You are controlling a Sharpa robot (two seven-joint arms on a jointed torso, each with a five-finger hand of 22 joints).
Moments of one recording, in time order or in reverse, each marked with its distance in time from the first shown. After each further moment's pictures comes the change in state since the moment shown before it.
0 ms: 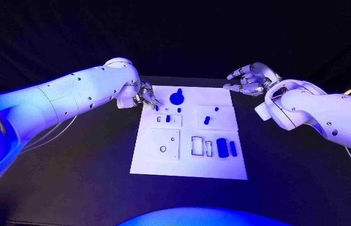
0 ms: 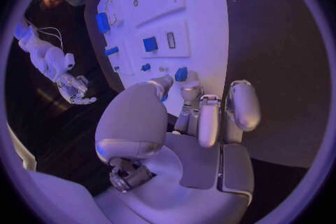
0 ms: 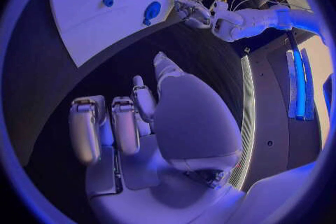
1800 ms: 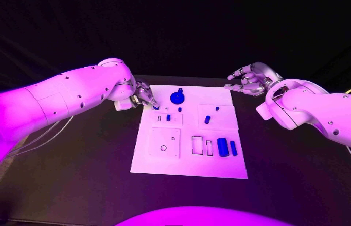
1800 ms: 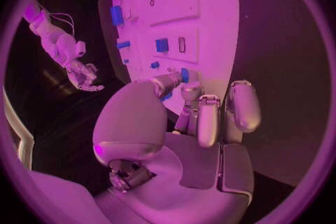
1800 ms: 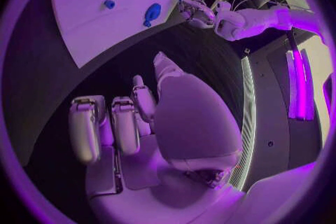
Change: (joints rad) left arm -0.004 -0.068 0.002 0.071 0.137 -0.049 0.004; left_hand 0.065 -0.029 0.263 -0.176 -0.001 -0.021 -0.015 0.093 -0.001 0.019 -0.019 0.000 0.001 -0.008 -0.030 0.000 0.000 0.000 0.017 -0.018 0.000 0.004; right arm 0.000 -0.004 0.000 -0.002 -0.005 0.017 -0.005; right_hand 0.000 0.000 0.000 0.000 0.000 -0.001 0.001 0.011 0.000 0.000 0.000 0.000 0.000 0.000 0.000 0.000 0.000 0.000 0.000 0.000 -0.015 0.000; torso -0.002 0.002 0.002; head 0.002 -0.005
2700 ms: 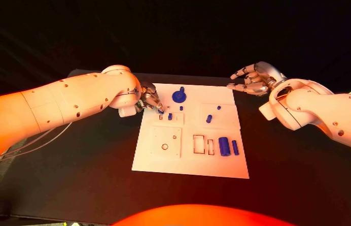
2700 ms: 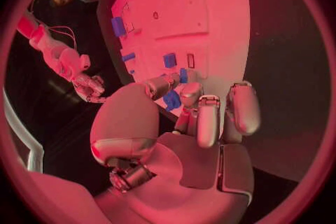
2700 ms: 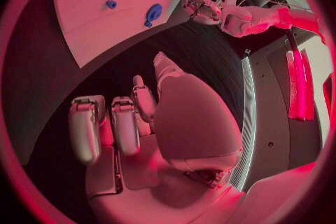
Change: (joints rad) left arm -0.010 -0.065 -0.026 0.179 -0.070 -0.096 -0.001; left_hand -0.156 -0.012 0.134 -0.095 0.000 0.003 -0.002 0.083 0.000 0.014 -0.013 0.041 0.065 0.007 -0.008 0.001 0.000 0.000 0.015 -0.014 0.002 0.041; right arm 0.000 -0.005 -0.001 0.003 -0.002 0.000 0.000; right_hand 0.000 0.000 0.000 0.000 0.000 0.000 0.000 0.000 0.000 0.000 0.000 0.000 0.000 0.000 0.000 0.000 0.000 0.000 0.000 0.000 0.000 0.000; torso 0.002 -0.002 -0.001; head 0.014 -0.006
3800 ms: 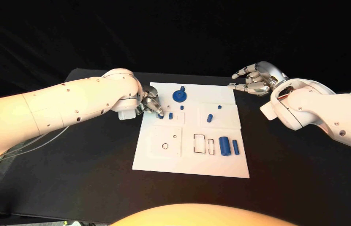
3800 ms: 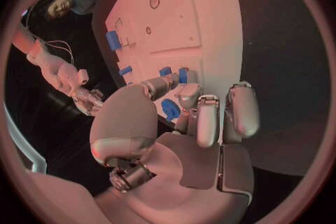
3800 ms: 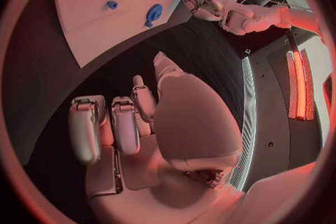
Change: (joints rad) left arm -0.009 -0.013 -0.013 0.042 -0.067 0.031 -0.006; left_hand -0.025 -0.004 0.026 -0.007 0.001 0.006 -0.006 0.008 0.000 0.027 -0.012 0.014 0.022 -0.003 -0.010 0.000 0.000 0.000 0.013 -0.012 0.012 0.014; right arm -0.001 -0.001 0.000 0.000 0.000 0.001 0.001; right_hand 0.000 0.000 0.000 0.000 0.000 0.000 0.000 0.000 0.000 0.000 0.000 0.000 0.000 0.000 0.000 0.000 0.000 0.000 0.000 0.000 0.000 0.000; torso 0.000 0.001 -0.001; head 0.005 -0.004
